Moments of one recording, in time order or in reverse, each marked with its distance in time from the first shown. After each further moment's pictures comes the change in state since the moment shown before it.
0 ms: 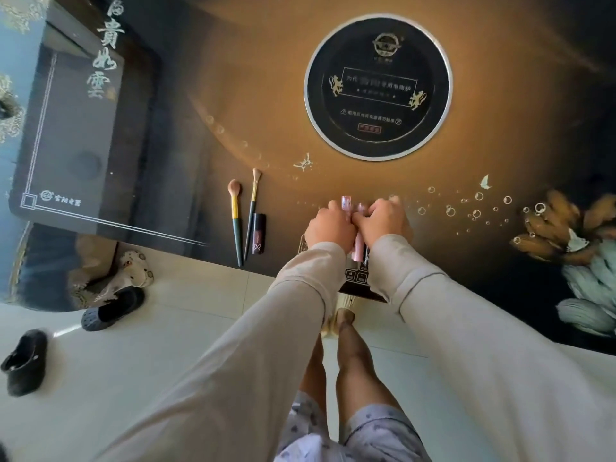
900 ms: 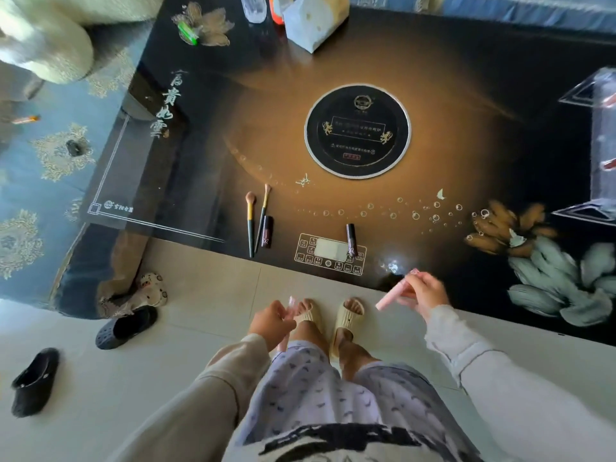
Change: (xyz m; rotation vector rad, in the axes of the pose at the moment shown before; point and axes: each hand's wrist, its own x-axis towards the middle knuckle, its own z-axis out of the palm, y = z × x) left_hand -0.157 -0.142 0.013 -0.089 -0.162 -0.172; right_hand -0.113 0.142 -0.059 0.864 -0.192 0.249
